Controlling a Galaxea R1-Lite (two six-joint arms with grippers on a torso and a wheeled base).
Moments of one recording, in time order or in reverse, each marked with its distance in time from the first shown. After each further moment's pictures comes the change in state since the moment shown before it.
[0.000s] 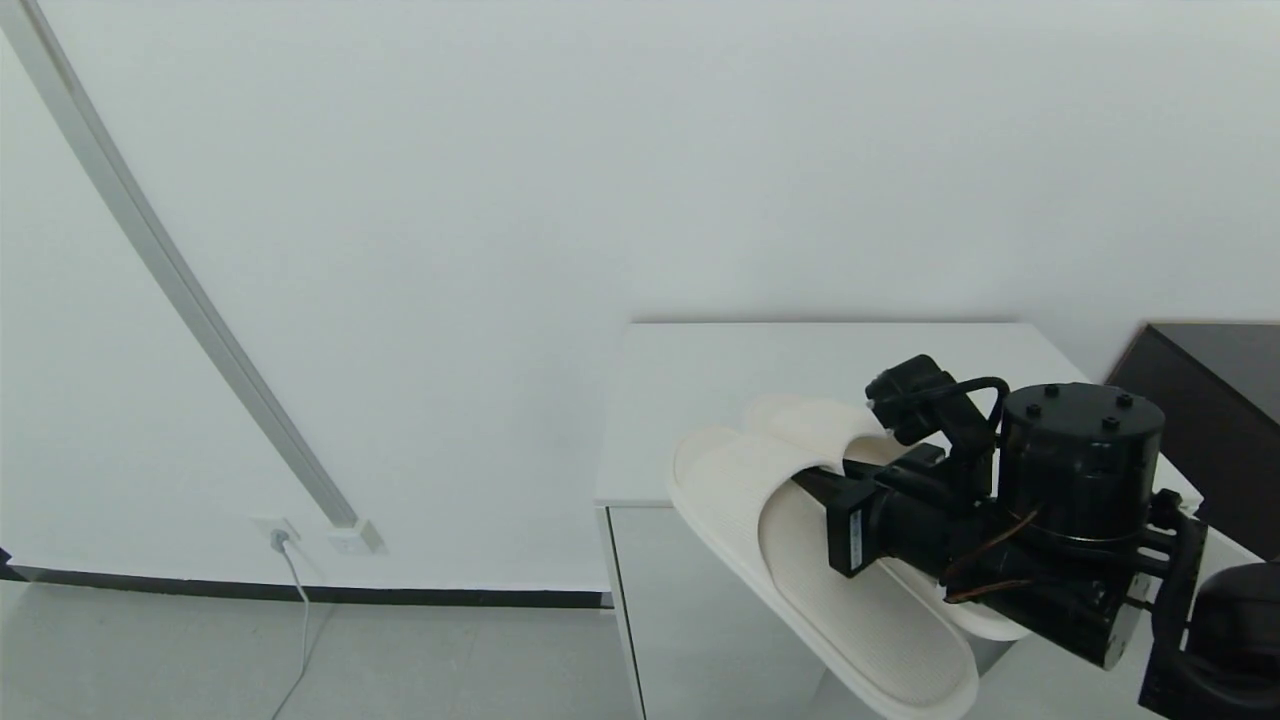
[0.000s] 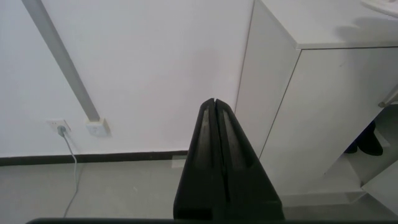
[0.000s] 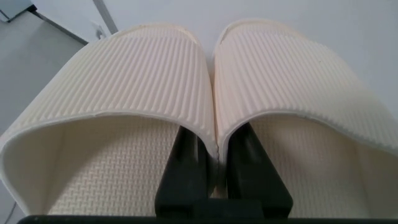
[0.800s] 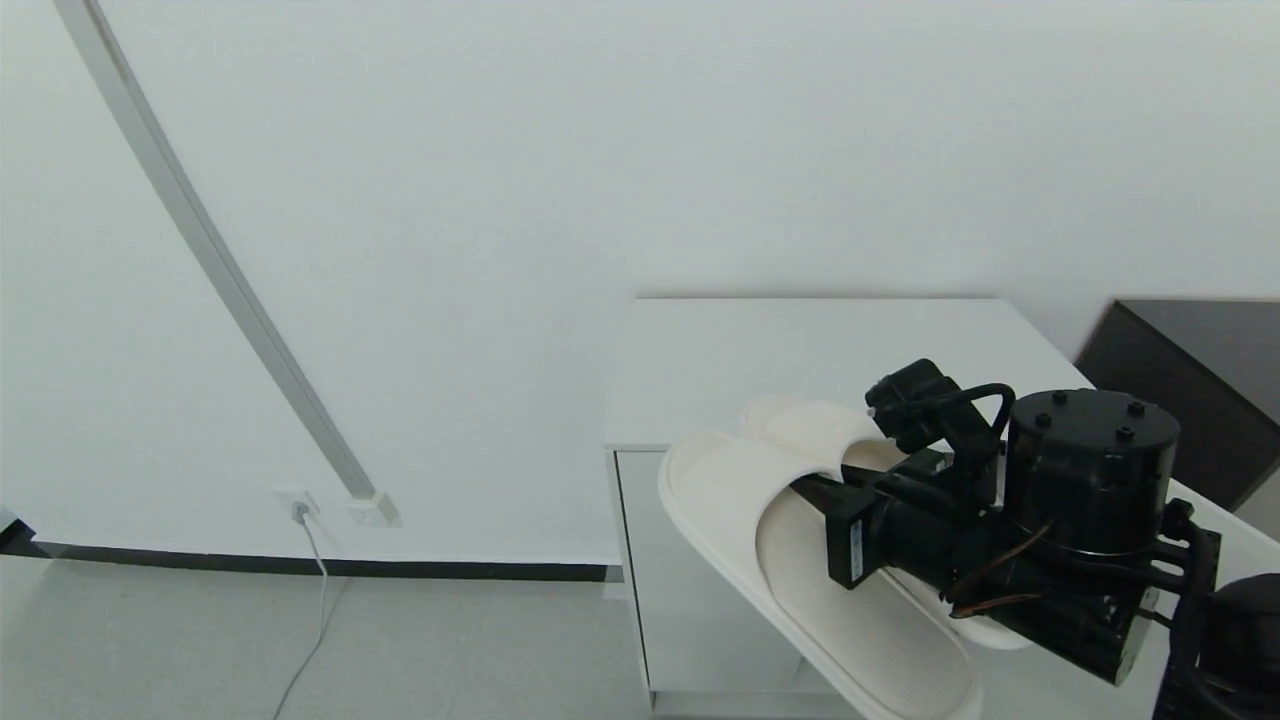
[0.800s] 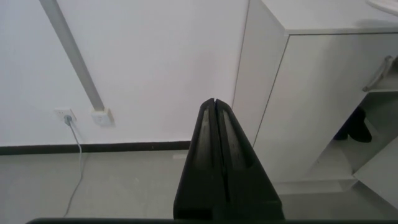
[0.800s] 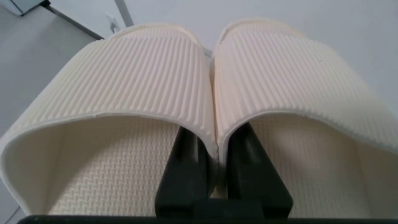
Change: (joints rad) left arm 0.000 0.000 -0.002 0.000 0.001 -0.001; right arm 0.027 -0.011 0.013 -0.003 -0.006 -0.002
